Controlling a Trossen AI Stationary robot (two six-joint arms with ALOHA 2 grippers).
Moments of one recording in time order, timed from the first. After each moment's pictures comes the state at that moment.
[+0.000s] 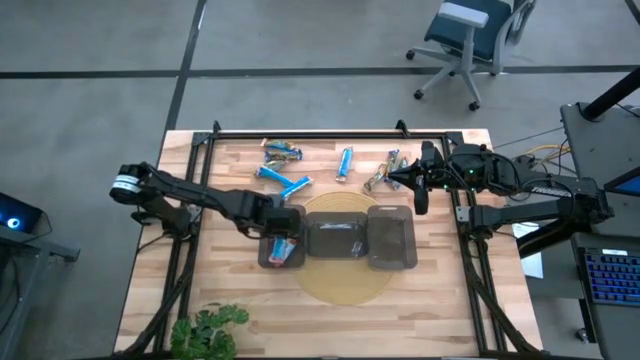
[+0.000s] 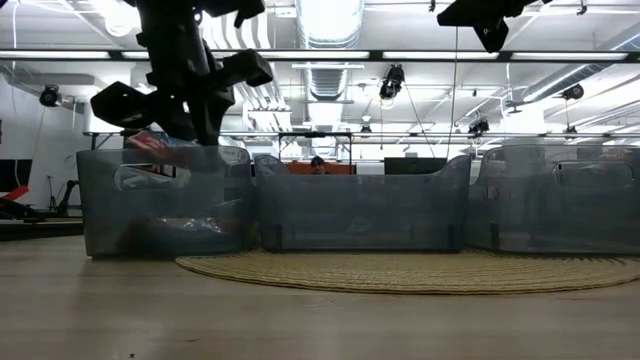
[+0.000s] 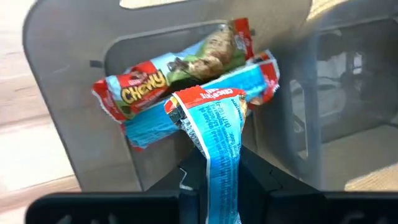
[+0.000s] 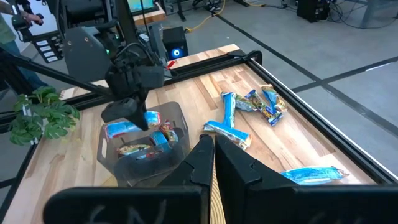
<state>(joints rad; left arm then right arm) -0.12 1.52 1.09 -0.82 -0.13 -1.50 -0.14 0.80 0.86 -0.37 0.05 0.23</state>
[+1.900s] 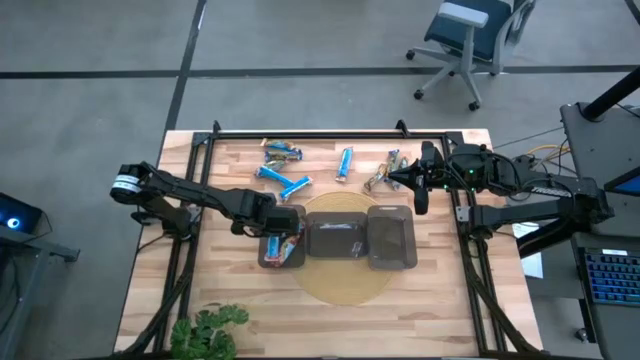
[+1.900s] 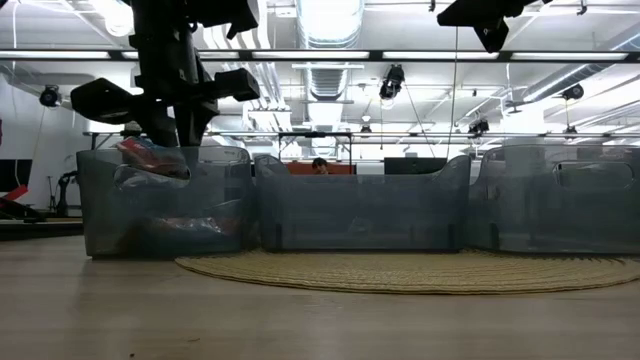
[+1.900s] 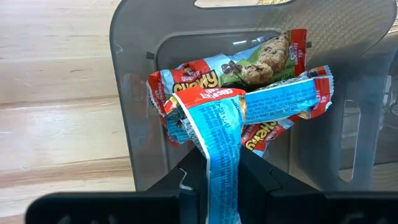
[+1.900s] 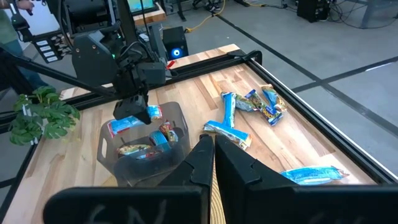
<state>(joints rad) -0.11 1.52 1.09 -0.92 -0.13 -1.62 -0.14 0.80 0.86 -0.37 0.05 0.23</state>
